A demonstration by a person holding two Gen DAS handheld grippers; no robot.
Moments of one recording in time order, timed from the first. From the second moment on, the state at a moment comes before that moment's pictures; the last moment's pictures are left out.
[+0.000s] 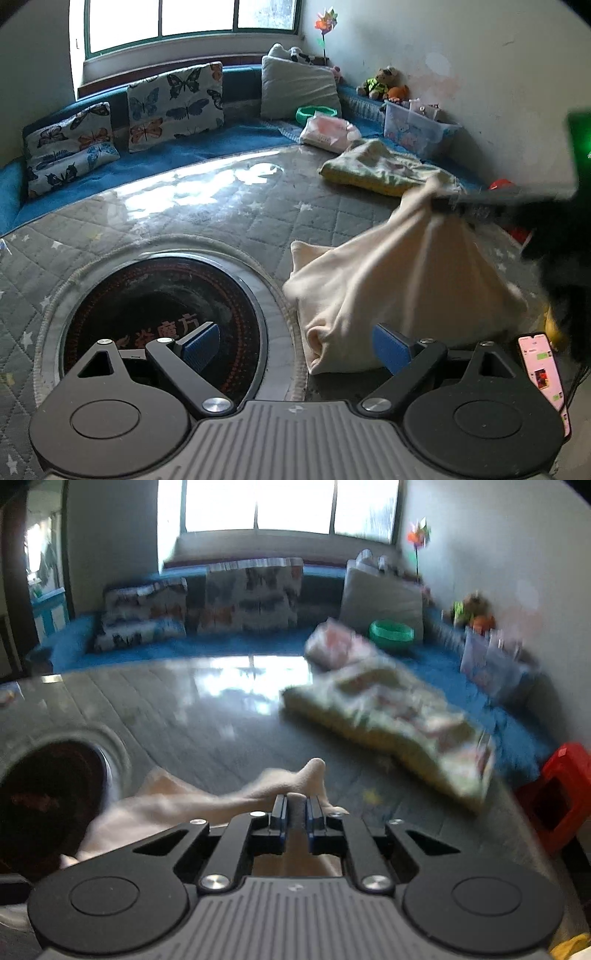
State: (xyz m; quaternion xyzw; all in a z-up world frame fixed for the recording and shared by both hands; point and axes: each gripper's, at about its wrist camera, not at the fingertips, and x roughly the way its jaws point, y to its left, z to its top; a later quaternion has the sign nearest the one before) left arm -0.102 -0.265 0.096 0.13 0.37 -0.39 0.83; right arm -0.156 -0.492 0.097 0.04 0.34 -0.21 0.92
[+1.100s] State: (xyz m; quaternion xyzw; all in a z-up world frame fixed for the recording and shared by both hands) left arm -0.120 -0.212 0.116 0.11 0.35 -0.39 0.85; right arm -0.279 -0.358 0.158 0.01 0.29 -0.12 0.95
